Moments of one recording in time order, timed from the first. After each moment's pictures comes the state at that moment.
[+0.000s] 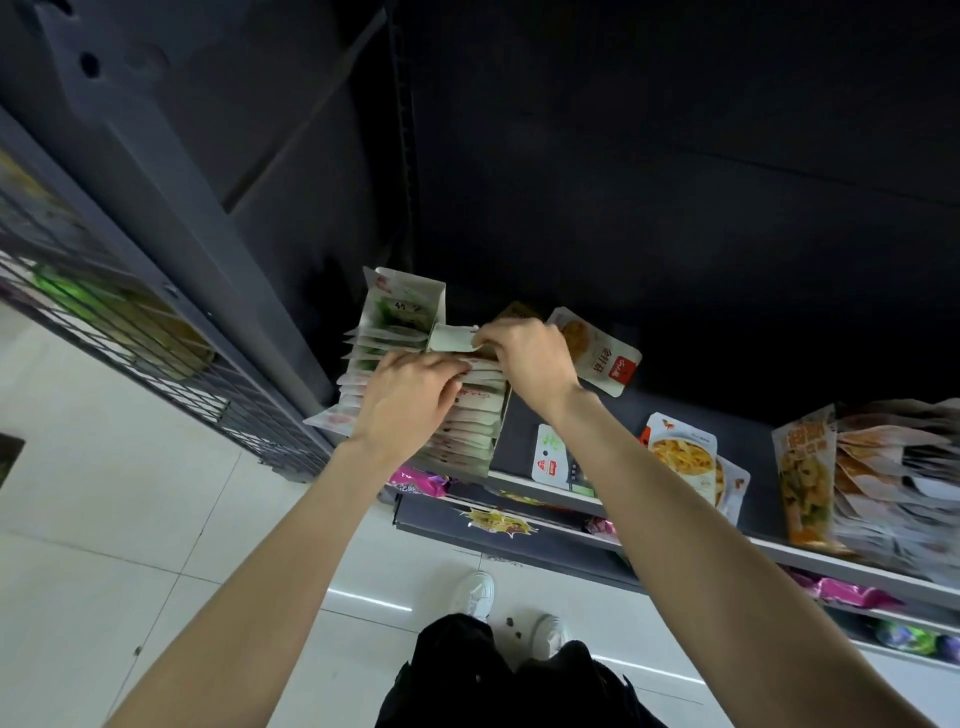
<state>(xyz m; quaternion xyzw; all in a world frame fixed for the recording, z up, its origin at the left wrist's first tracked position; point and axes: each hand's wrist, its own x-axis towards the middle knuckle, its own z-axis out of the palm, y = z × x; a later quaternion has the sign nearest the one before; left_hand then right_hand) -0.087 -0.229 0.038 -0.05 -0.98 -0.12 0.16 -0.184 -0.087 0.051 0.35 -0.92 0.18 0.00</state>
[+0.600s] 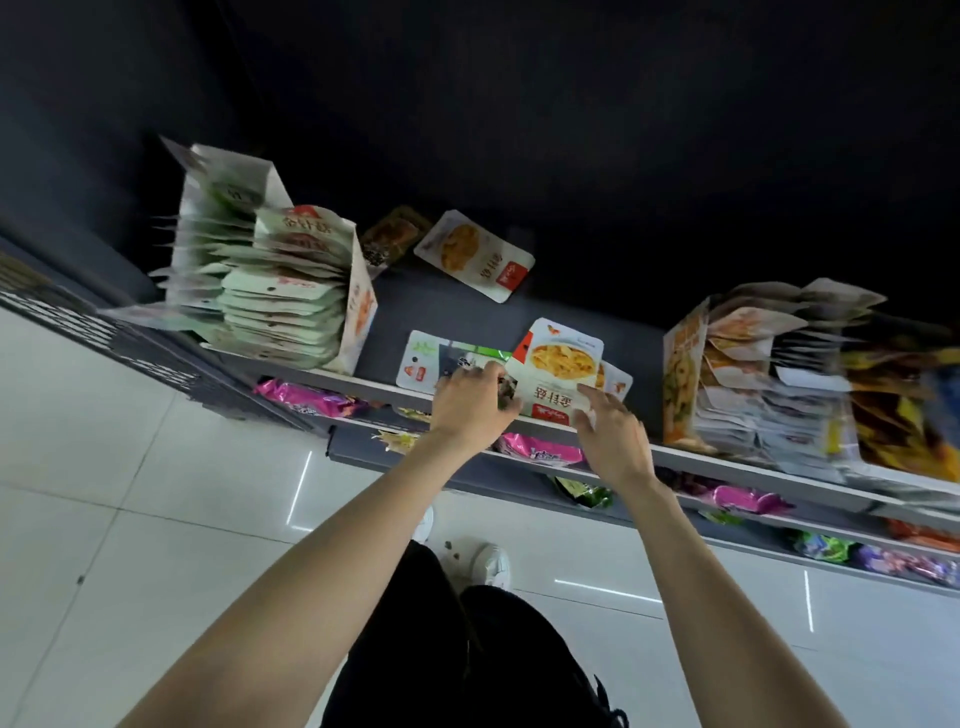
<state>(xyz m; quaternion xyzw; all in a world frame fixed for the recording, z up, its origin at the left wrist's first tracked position) -0.090 0.023 -0.053 0.06 -0.97 -0.18 -0.11 -0.106 0.205 -0.052 0.05 -0.96 0.20 -0.18</state>
